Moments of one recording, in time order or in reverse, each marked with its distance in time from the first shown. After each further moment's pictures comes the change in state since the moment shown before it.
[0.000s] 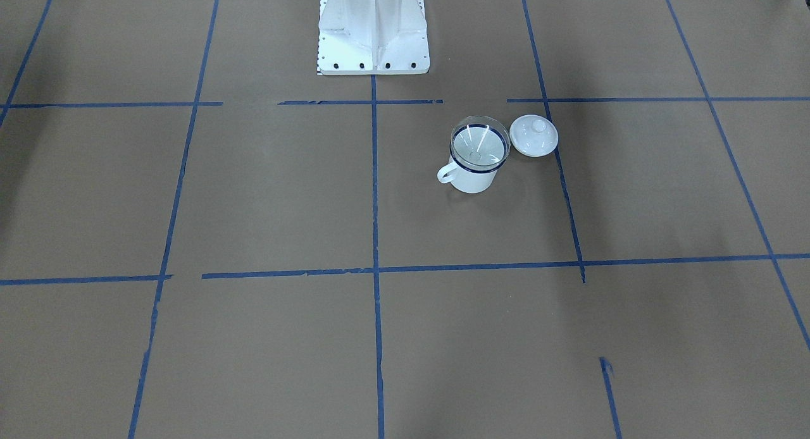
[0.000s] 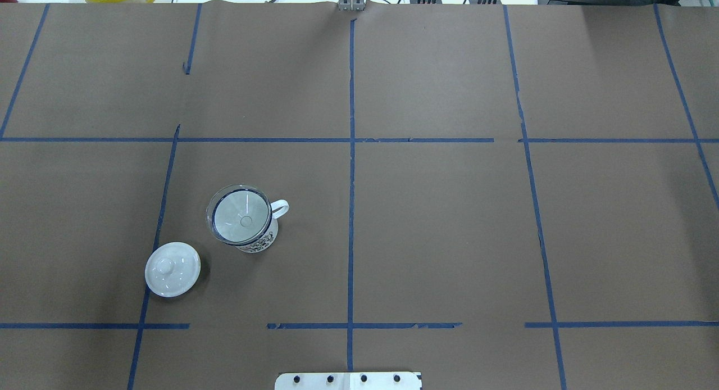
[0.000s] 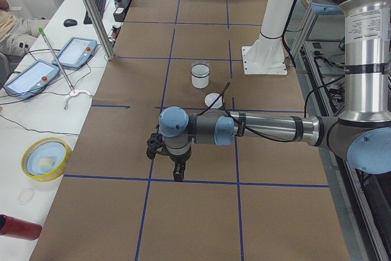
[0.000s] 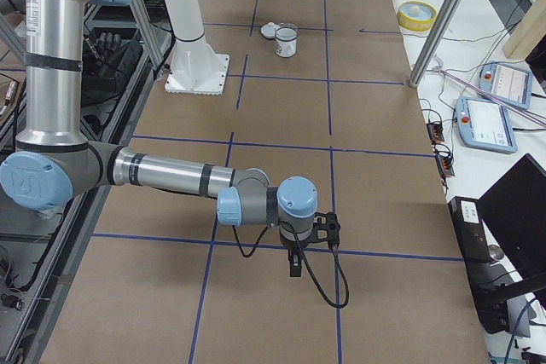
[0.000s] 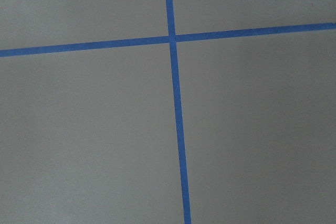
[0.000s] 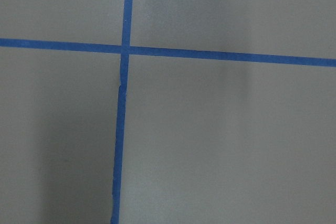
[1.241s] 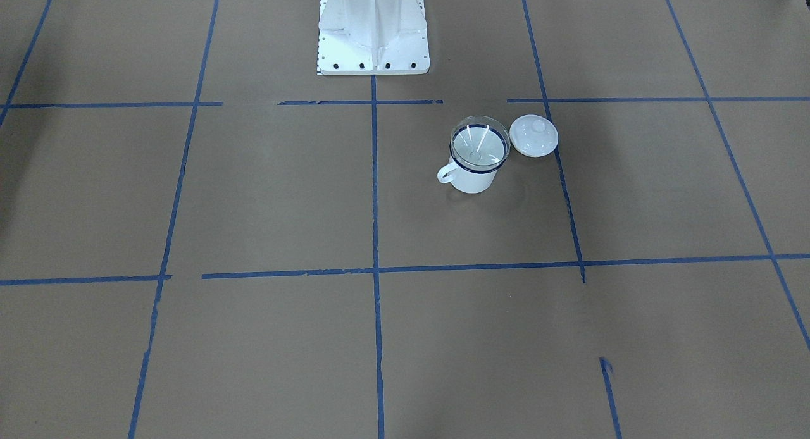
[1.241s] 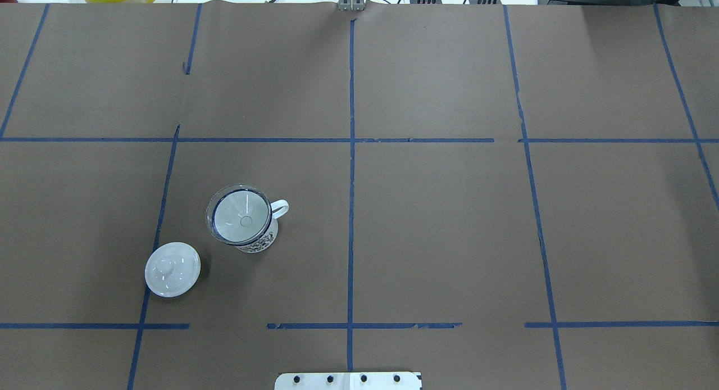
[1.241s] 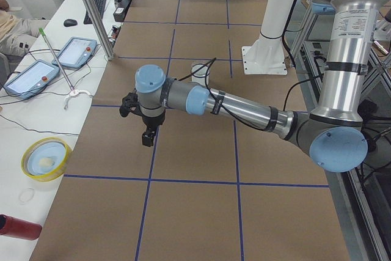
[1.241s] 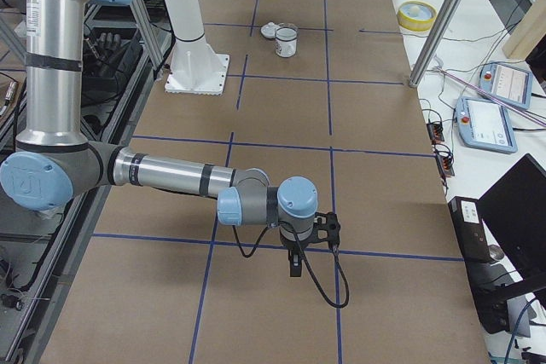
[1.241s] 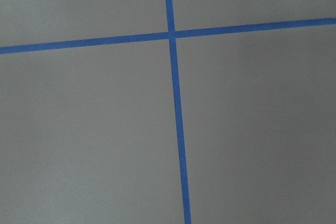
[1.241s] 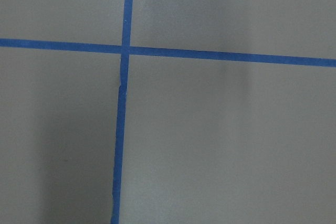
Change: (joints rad) left arm 0.019 -0.234 -0.032 -0.026 -0.002 -0.057; right arm 0.000 0.000 0.000 0.000 0.000 0.000
